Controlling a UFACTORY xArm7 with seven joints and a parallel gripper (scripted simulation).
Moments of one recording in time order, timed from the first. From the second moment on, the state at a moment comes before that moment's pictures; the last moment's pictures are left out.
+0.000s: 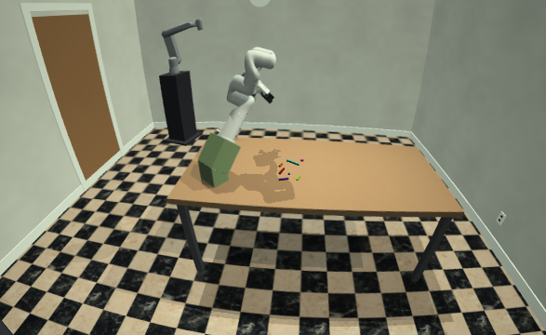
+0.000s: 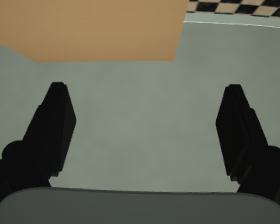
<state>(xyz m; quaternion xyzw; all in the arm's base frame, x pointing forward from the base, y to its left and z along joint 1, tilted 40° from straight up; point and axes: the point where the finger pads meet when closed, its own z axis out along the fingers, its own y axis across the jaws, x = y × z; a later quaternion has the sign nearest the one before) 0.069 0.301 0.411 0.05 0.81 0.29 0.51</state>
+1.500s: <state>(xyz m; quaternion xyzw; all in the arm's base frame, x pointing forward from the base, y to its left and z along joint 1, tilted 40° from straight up) 0.212 0.374 0.479 -0.08 0.75 0.34 0.55</state>
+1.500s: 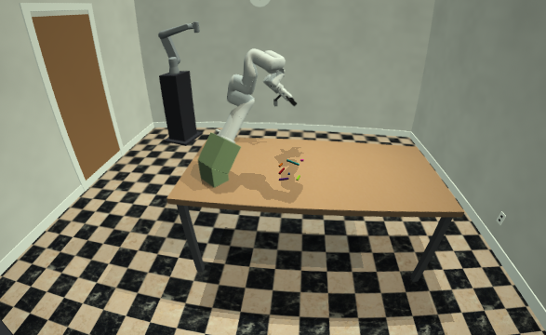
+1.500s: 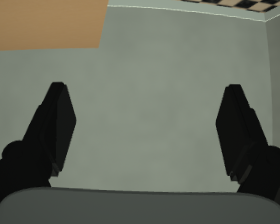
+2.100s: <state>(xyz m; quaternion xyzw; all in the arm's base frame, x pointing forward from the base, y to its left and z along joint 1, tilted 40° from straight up) 0.244 0.377 0.475 -0.11 0.74 0.34 0.57</state>
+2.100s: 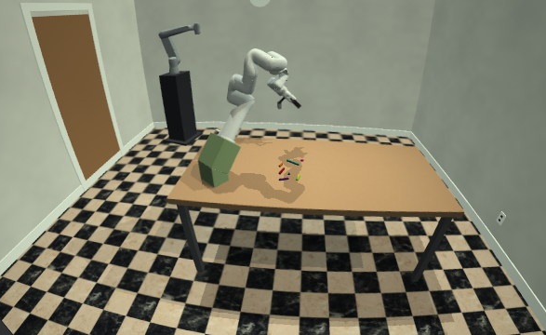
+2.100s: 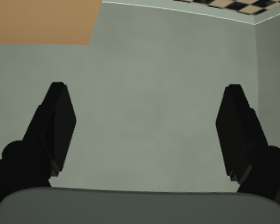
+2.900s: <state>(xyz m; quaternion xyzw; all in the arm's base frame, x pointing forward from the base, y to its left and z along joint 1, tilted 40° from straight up) 0.265 0.380 0.470 -0.14 0.73 0.33 0.58</state>
